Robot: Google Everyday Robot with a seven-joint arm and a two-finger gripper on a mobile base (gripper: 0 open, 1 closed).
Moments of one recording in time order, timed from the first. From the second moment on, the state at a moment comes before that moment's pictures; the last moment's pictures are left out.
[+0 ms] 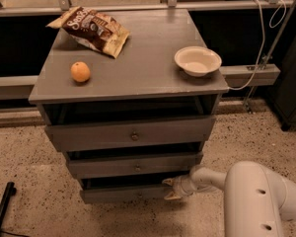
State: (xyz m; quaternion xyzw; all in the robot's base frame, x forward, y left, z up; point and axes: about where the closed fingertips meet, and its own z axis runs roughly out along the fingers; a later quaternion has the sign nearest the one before) arm 0.588 -0.104 0.185 -0.74 0.61 0.12 0.27
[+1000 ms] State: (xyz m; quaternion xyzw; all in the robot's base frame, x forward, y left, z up) arm 0.588 -0.104 0.185 -0.74 0.61 0.12 0.27
